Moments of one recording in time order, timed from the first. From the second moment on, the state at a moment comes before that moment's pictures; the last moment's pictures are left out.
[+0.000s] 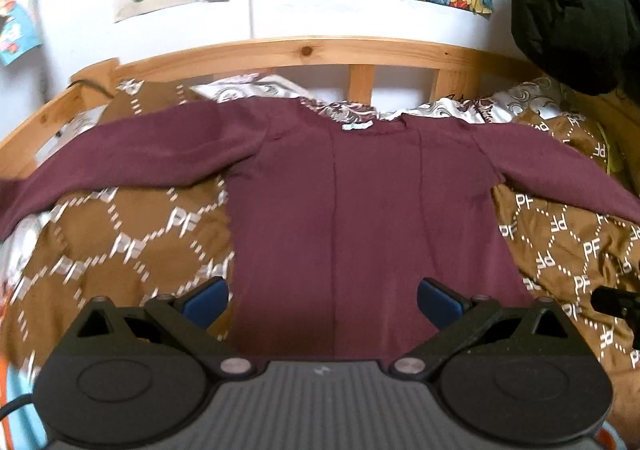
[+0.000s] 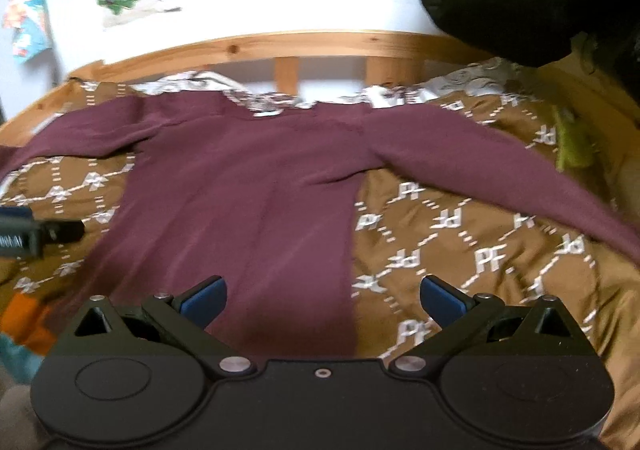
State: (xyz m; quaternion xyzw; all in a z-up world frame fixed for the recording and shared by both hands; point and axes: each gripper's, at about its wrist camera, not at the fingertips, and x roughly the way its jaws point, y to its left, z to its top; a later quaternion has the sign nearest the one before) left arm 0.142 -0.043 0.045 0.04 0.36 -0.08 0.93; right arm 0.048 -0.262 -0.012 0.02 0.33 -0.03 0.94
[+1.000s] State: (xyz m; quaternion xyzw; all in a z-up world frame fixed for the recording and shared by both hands) left arm 0.249 -0.047 -0.047 0.02 0.42 -0.15 0.89; right arm 0.143 -0.394 -0.055 0.12 0.31 -0.23 0.91
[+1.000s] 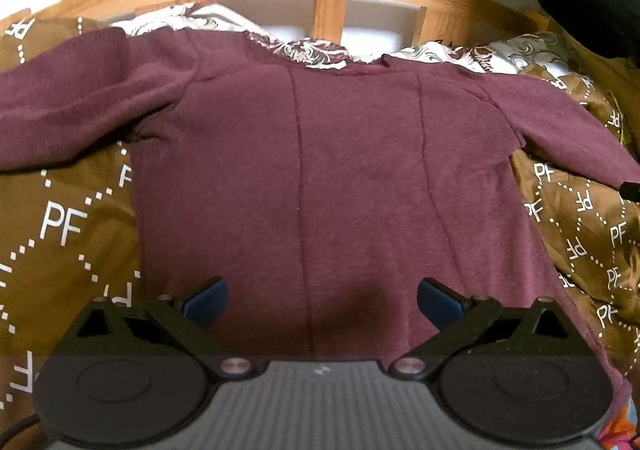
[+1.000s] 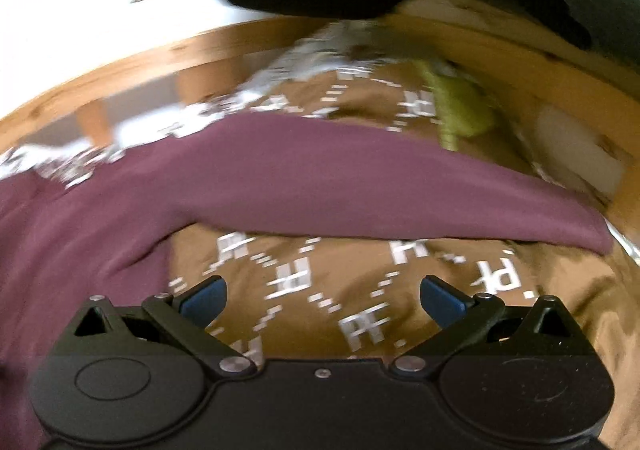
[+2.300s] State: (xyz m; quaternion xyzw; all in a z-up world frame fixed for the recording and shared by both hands) left arm 0.254 -0.020 -0.066 -0.06 0.43 -0.16 0.88; right arm 0.108 -0.552 -0.082 0.25 0.17 -0.52 0.80
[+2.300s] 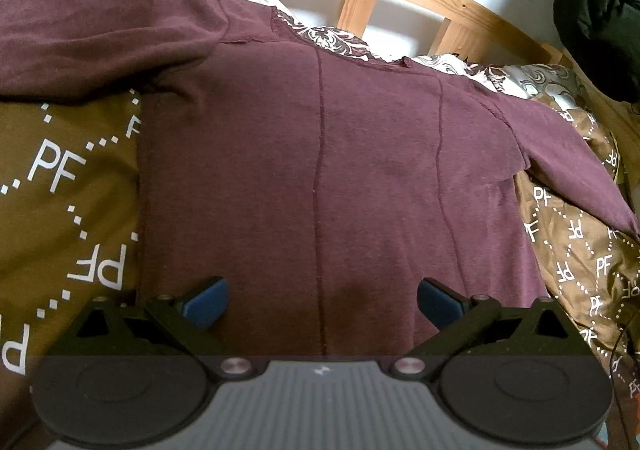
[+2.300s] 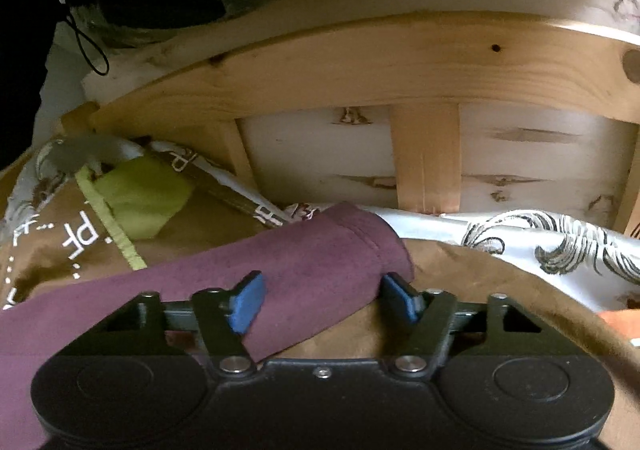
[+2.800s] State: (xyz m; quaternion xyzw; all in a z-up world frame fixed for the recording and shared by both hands) left arm 0.251 -0.005 -0.038 -0.08 0.40 -0.15 0.90; right arm 0.144 -0.440 -0.019 -0.04 0.10 -0.43 0.90
